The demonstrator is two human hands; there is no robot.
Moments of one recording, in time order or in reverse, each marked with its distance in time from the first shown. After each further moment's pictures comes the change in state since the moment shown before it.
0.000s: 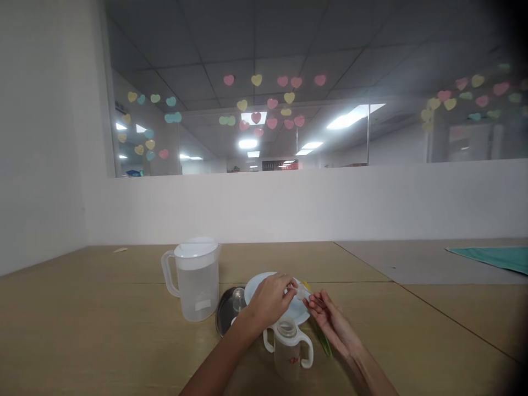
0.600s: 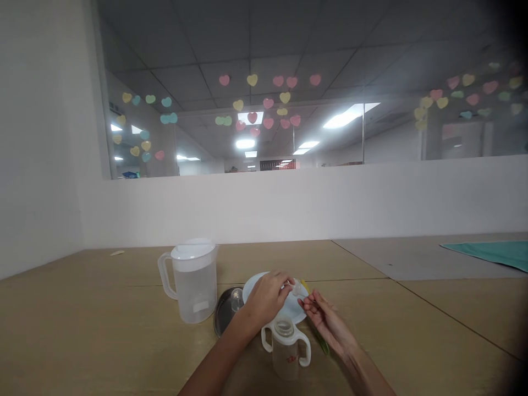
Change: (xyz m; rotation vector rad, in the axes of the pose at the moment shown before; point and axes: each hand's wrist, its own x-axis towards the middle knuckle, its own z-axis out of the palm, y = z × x) left_hand 0.000 0.000 -0.002 -0.054 0.035 0.036; right_hand -0.003 0.005 0.003 -0.048 -0.049 0.019
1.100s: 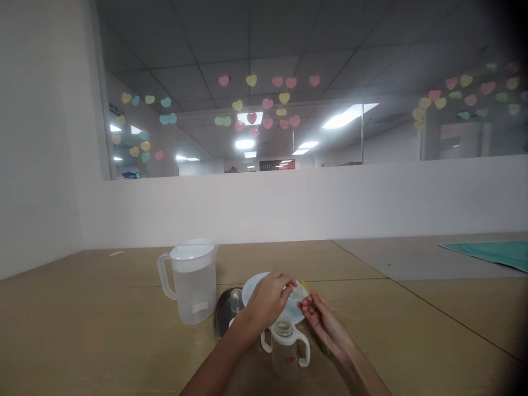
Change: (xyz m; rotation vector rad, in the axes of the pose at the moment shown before) left_hand 0.000 0.009 -0.002 0.042 -0.021 -0.016; right_hand -0.001 0.002 0.005 0.026 0.022 -0.005
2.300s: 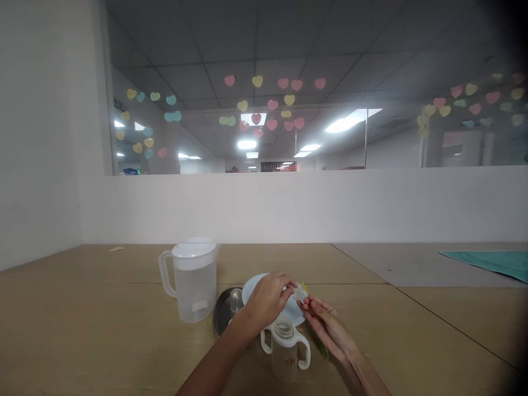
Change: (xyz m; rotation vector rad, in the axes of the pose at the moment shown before) left_hand 0.000 -0.003 -0.004 -0.029 -0.005 -0.010; right_hand -0.004 -0.002 -0.005 -0.013 -0.041 0.025
